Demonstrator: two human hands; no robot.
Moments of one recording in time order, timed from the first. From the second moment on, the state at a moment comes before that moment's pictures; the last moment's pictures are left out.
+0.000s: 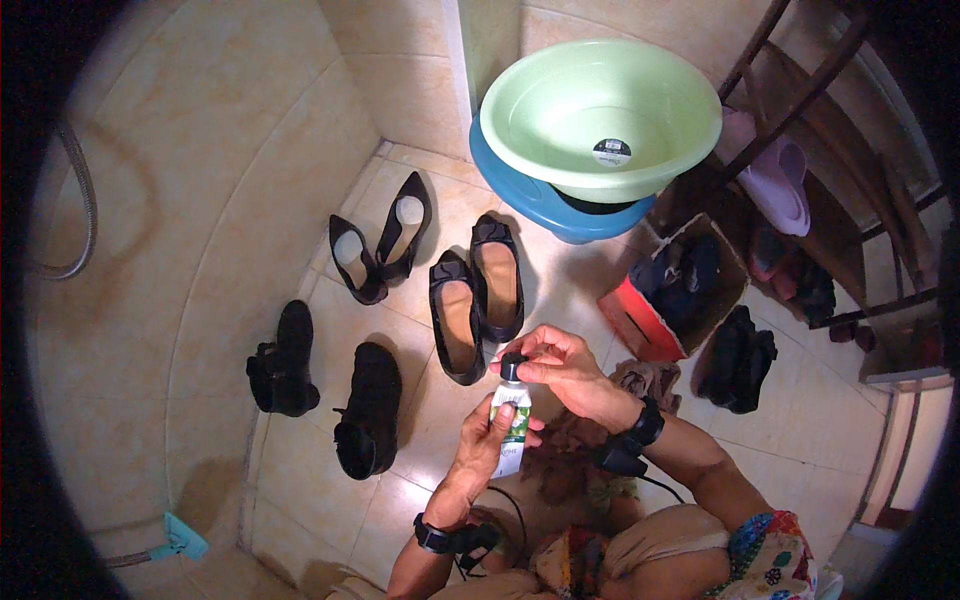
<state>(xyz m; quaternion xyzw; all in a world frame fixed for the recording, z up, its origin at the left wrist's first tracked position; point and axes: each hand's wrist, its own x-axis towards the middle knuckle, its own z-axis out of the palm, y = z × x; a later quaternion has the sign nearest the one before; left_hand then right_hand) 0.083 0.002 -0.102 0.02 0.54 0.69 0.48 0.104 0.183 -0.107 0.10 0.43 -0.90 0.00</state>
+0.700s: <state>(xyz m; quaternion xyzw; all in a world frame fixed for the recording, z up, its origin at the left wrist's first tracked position) 0.076 0.012 -0.084 0.30 0.83 0.42 0.22 0.110 0.214 -0.074 -0.06 0.85 -0.53 0.05</state>
